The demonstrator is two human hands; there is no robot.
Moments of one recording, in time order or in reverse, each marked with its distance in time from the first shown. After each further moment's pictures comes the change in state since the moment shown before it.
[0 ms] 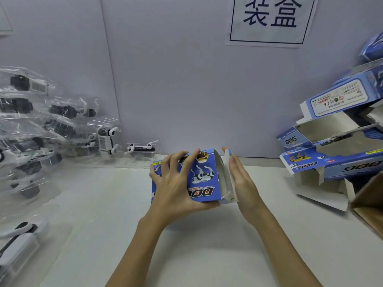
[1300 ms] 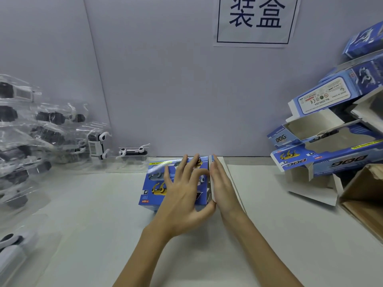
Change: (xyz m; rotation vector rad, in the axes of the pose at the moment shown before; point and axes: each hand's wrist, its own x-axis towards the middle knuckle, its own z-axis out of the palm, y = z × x) left_hand -0.006 0.033 0.013 -0.106 -0.137 0.127; right_hand 0.000 0.012 0.022 0.032 0.104 0.009
